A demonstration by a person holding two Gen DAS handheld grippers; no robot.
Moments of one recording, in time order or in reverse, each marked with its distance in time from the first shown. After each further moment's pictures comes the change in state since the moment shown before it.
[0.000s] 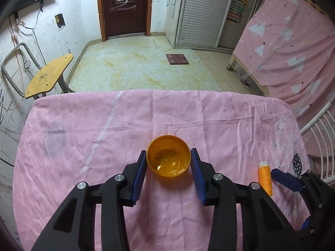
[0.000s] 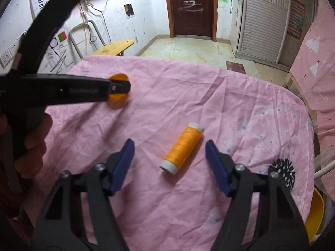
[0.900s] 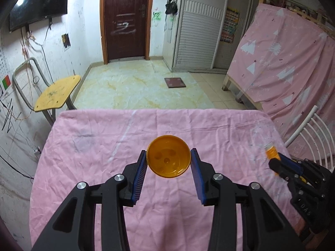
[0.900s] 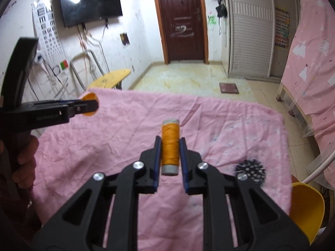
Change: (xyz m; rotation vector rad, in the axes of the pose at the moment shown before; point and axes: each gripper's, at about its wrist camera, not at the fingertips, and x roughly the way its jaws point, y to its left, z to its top) left arm -0.088 -0.008 -0.028 0.033 -0.183 0.000; right arm -0.079 -0.023 -0.013 0.074 -0.241 -0.005
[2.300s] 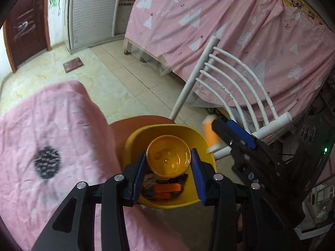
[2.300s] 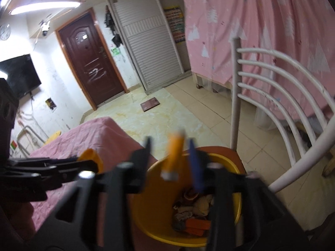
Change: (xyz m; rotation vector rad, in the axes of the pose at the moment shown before) left arm 0.049 -0.367 -0.052 0.309 0.268 -0.496; right arm -0.147 -0.267 -0.114 0.517 -0.178 -0.375
